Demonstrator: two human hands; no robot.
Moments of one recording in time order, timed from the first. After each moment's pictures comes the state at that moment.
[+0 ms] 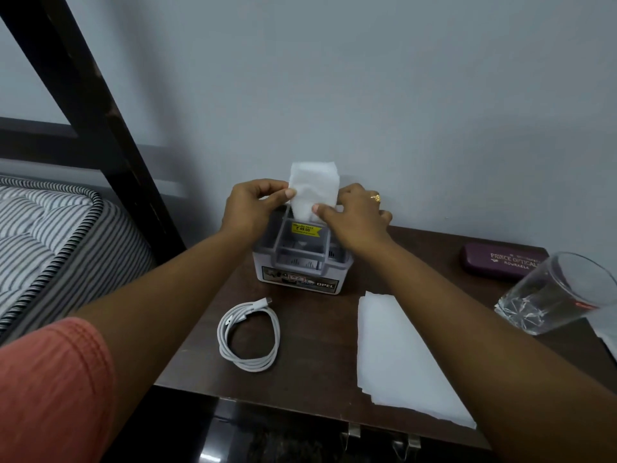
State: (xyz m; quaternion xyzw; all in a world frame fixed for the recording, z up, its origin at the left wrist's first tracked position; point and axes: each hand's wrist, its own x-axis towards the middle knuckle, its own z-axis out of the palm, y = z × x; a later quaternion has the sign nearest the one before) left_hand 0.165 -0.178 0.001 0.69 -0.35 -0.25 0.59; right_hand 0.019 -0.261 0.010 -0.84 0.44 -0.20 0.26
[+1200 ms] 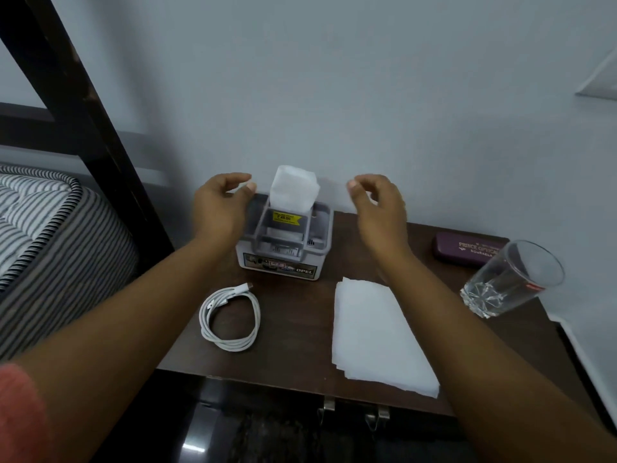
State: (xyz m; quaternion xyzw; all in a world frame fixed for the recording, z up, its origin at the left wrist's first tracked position) left_hand 0.134 -0.148 0.015 0.74 -0.23 -0.17 0.61; right_hand -0.034 -0.249 0.023 -0.71 0.47 -0.39 0.36
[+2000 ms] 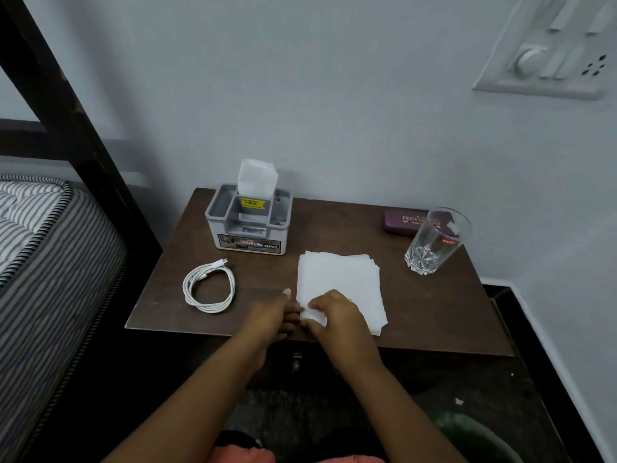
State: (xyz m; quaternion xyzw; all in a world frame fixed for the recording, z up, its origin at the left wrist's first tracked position) left_hand -0.029 -0.066 -0.021 0.71 -0.11 -0.55 0.44; right_hand -0.148 -0.116 -0.052 -0.83 0.45 -0.17 0.29
